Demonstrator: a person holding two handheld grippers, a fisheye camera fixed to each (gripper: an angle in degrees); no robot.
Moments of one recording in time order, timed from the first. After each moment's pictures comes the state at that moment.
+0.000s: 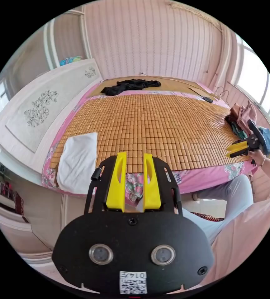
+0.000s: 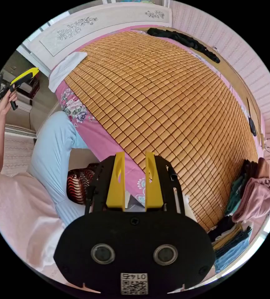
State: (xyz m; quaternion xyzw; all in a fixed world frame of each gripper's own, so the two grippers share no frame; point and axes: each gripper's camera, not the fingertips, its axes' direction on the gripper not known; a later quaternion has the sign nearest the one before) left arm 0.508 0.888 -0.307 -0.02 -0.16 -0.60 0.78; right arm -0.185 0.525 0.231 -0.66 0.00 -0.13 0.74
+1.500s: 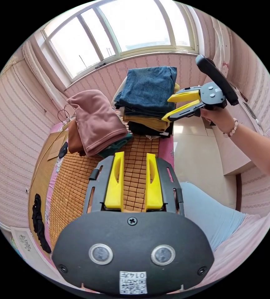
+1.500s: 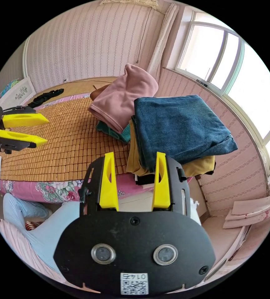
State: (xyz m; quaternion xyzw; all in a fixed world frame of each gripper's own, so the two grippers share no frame) left arm 0.603 0.243 0.031 0.10 0.02 -0.05 0.99; right arm -0.003 0.338 -0.156 -0.41 0.42 0.05 0.81
